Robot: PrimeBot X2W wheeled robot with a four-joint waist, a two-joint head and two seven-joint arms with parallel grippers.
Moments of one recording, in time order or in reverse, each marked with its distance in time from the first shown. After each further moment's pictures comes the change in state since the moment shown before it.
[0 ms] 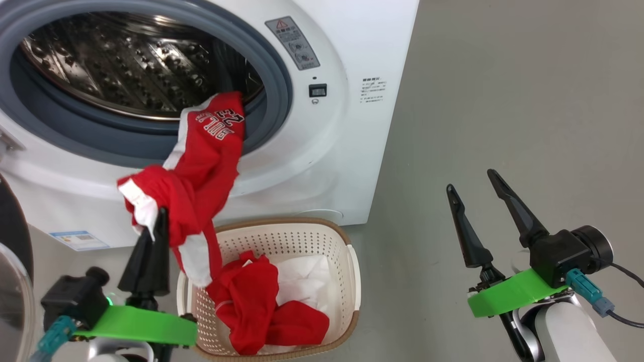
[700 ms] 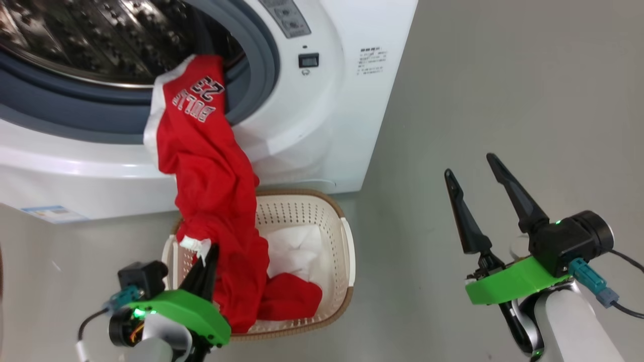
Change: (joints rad) left arm -0.190 -0.102 -0.104 0.570 -0.117 -0.130 0.043; right arm -0.034 0.000 0.008 -0.020 0.008 0.000 0.000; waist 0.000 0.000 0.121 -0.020
